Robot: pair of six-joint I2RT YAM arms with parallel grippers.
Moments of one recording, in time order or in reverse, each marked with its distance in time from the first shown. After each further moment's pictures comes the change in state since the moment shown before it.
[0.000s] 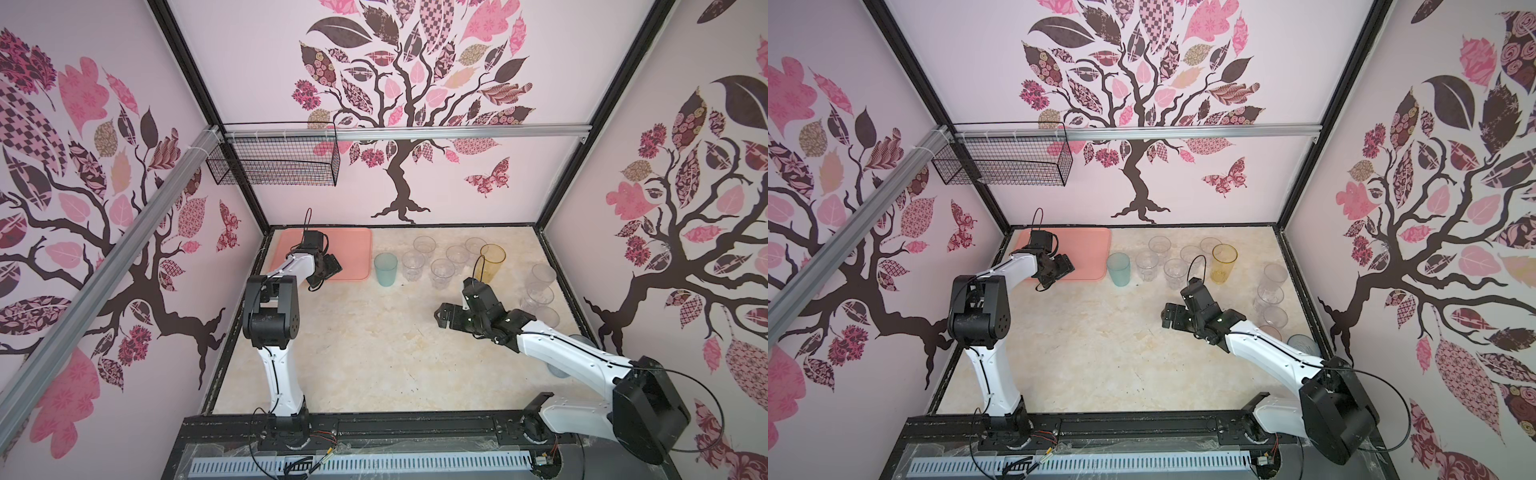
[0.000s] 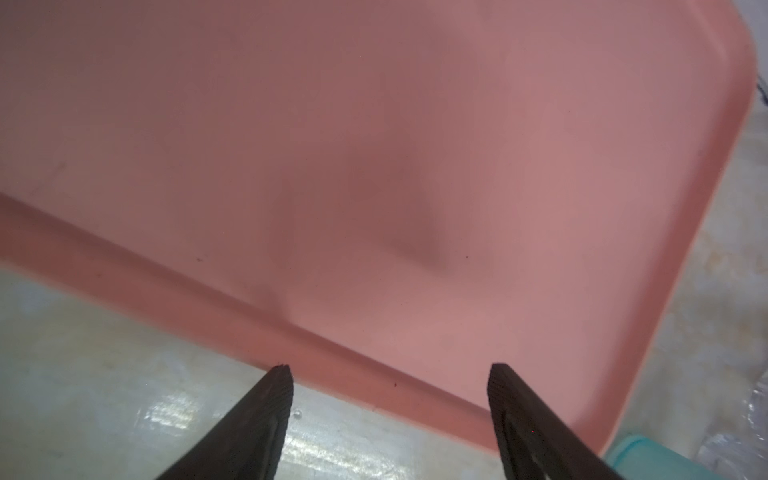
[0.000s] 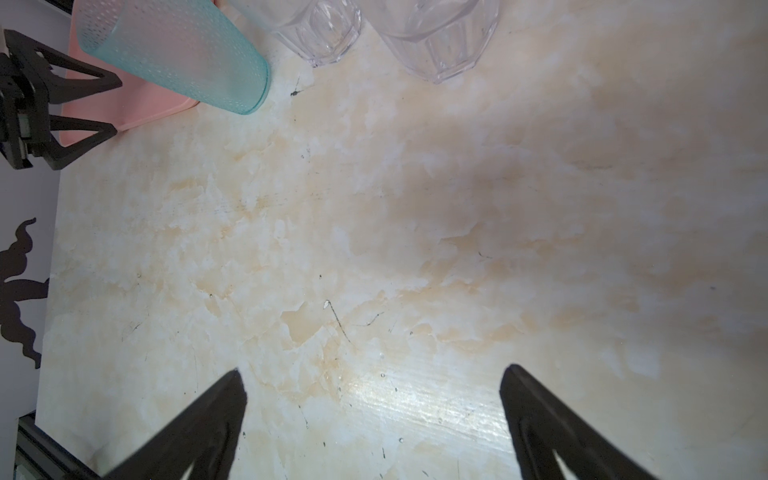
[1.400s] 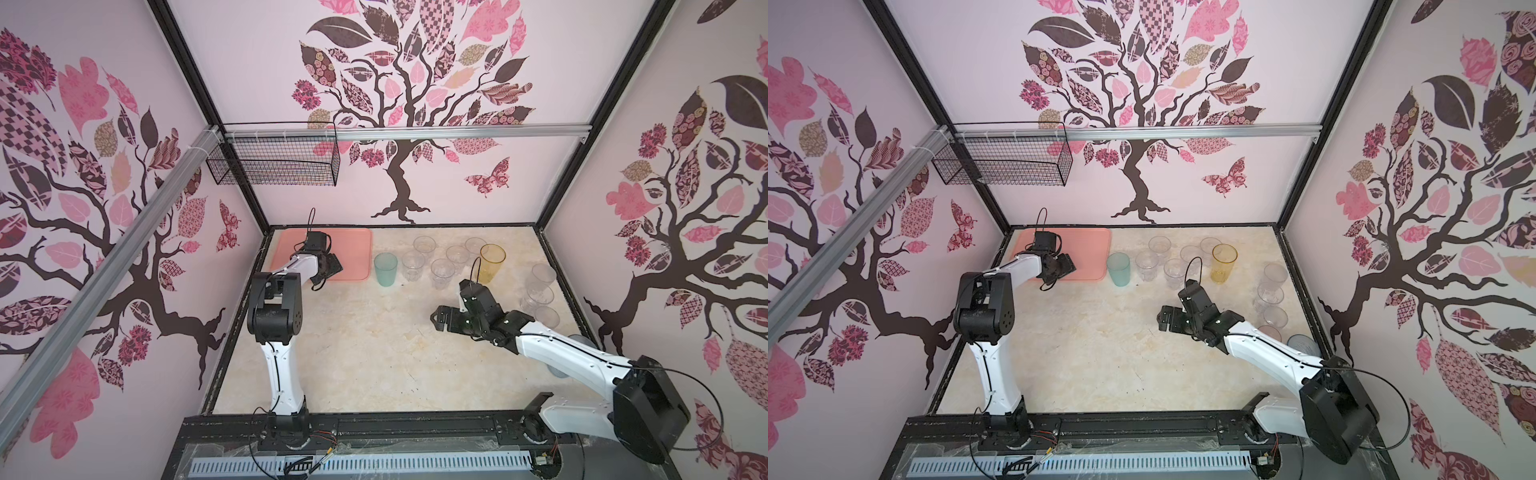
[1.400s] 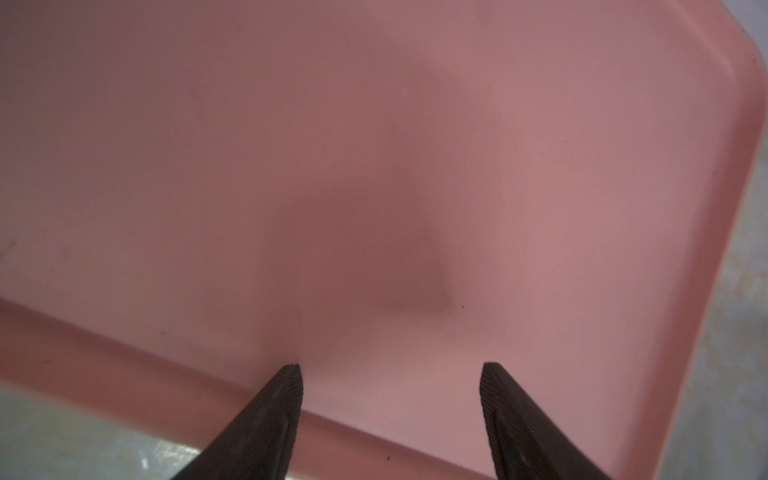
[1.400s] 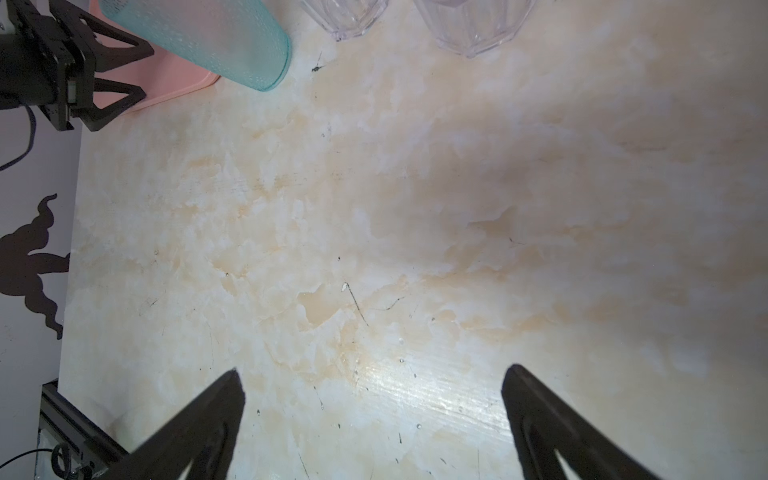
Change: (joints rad) left arm -0.010 0.062 0.036 0.083 -0.071 0.051; right arm 0.026 0.000 0.000 0.003 -0.042 0.002
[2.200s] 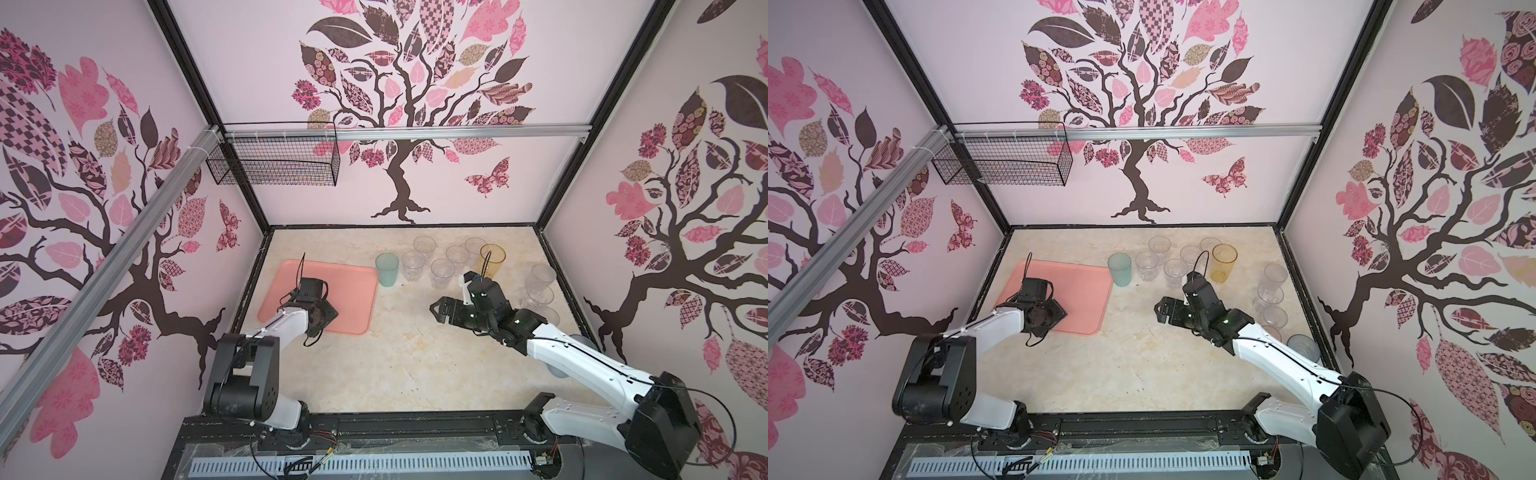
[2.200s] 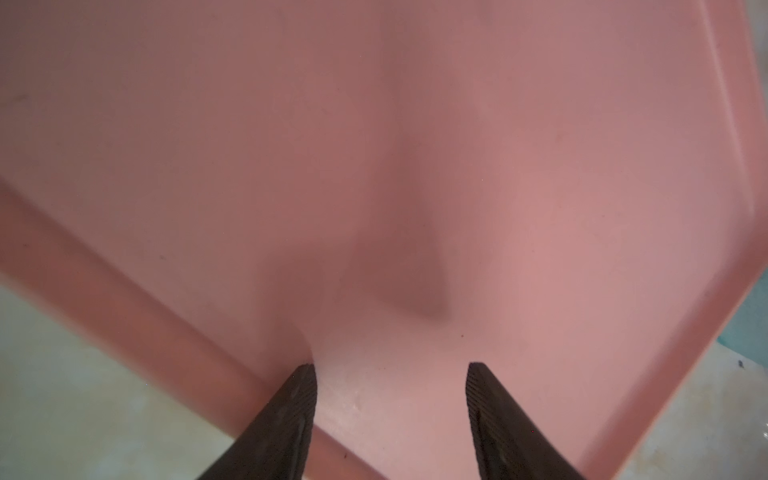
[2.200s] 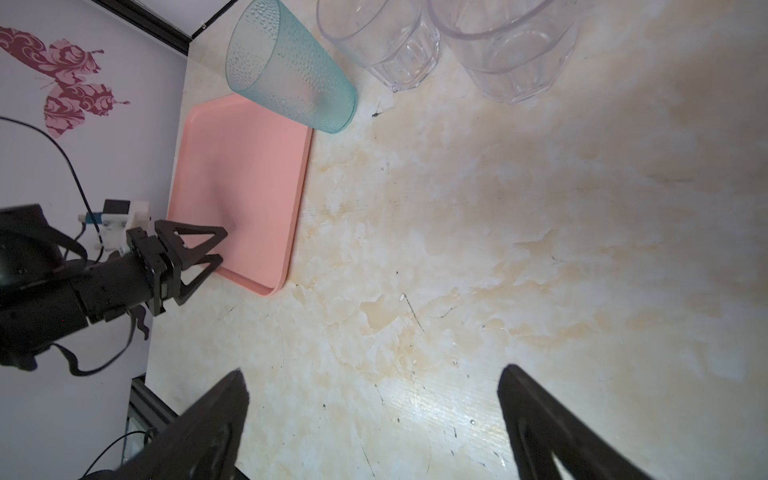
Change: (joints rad) left arm -0.064 -0.655 -0.785 0.051 0.025 -0.298; right arm 0.003 -0.088 0.050 -0.018 -0.042 0.078
